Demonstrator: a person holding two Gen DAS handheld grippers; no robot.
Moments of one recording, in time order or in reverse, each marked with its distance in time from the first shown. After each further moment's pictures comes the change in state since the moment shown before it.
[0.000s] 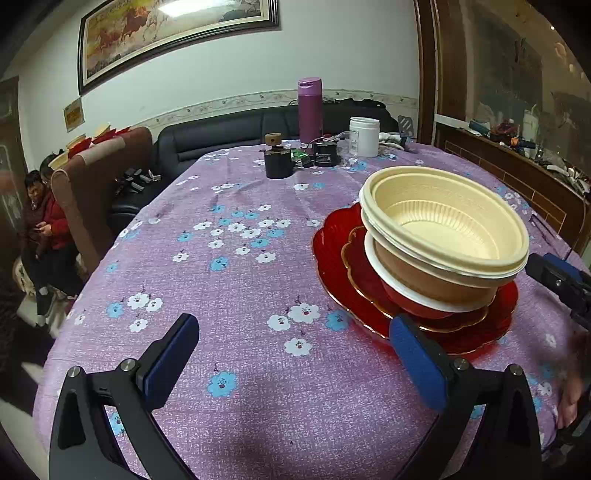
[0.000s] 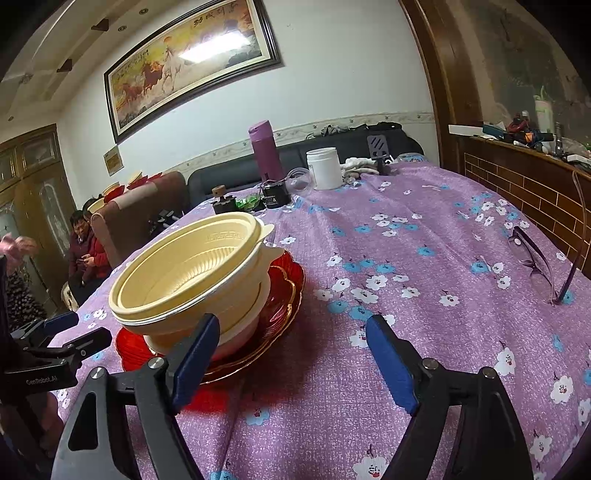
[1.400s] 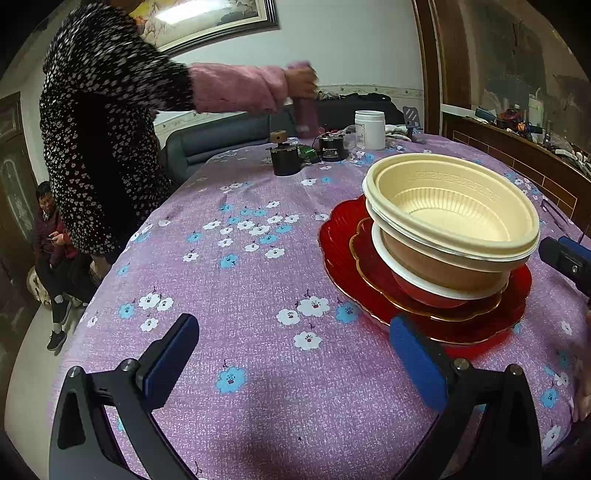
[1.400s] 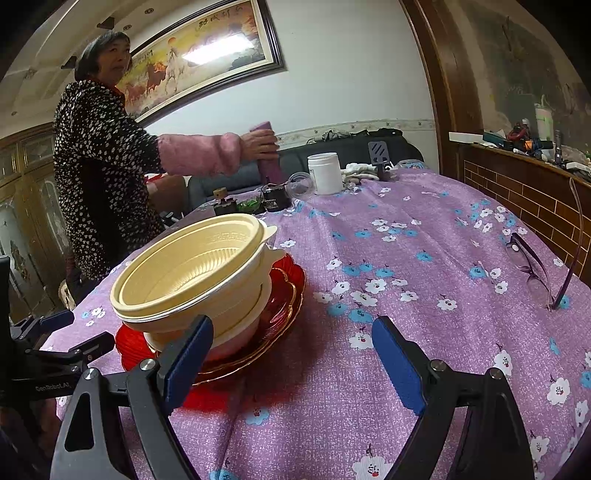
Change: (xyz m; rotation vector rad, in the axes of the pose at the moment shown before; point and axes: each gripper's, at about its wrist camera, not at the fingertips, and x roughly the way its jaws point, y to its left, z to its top) left arm -0.004 -0.005 -0.008 0.039 0.005 0.056; right arm -0.005 0.004 -0.002 -0.018 -0.018 -0.005
